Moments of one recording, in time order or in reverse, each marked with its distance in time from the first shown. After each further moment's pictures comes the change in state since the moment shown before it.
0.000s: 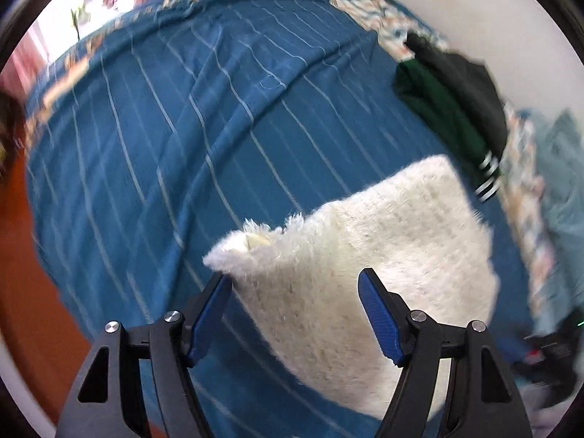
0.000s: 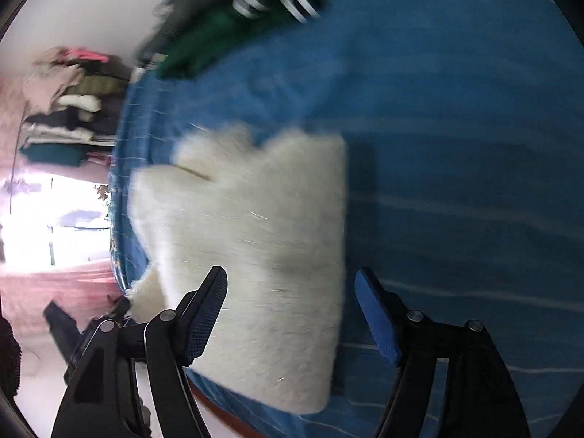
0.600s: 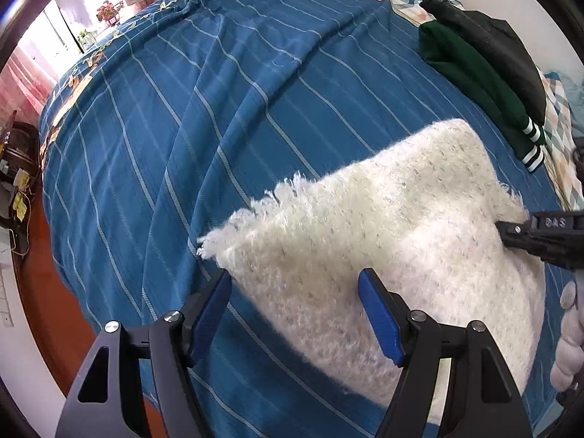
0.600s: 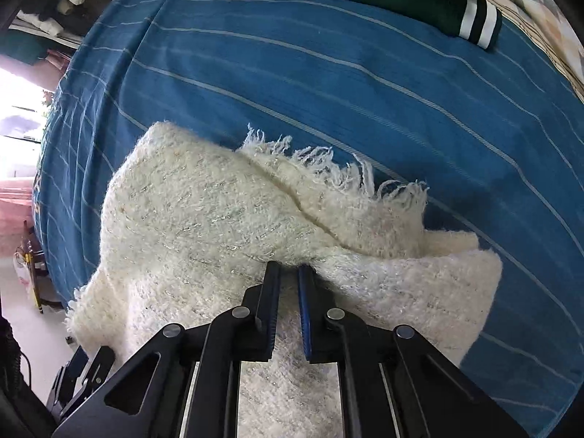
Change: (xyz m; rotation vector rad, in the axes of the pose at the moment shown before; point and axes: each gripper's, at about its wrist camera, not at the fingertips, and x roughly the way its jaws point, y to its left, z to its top) left arm 0.040 -0.005 -0.006 0.057 0.042 0.142; right arm 0.137 0.109 0.073 -0.241 0.202 -0.331
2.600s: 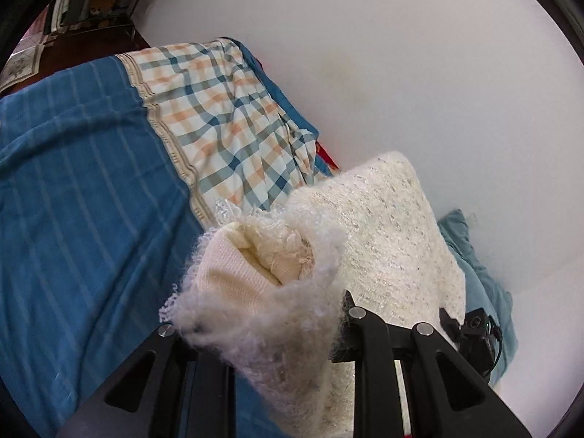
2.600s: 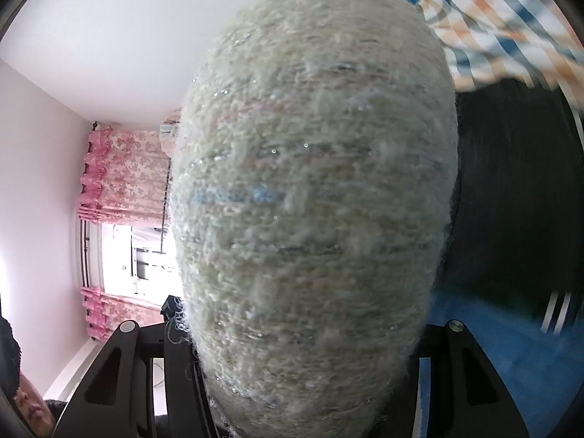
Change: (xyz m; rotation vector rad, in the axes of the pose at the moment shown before) left arm -0.072 -0.144 0.412 -0.061 -0.189 -0.732; right arm -0.196 -0.037 0.313 0.209 -0.366 0.967
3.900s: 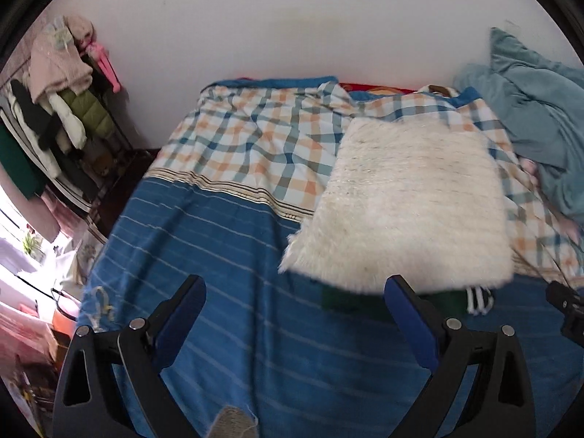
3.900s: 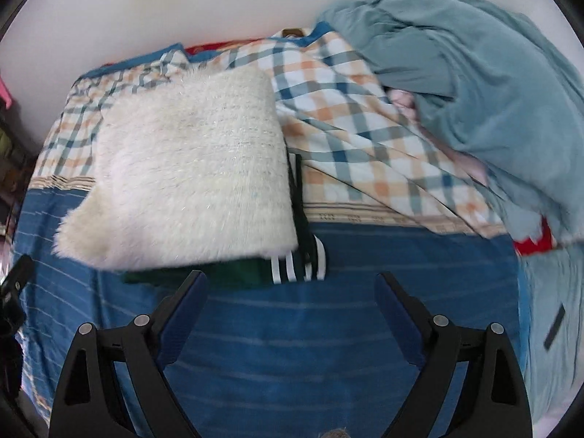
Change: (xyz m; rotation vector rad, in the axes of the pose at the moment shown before) left arm 0.006 -0.069 -0.058 0.723 0.077 0.570; right arm -0.053 0.108 -0.188 -0.091 -0.326 -1.347
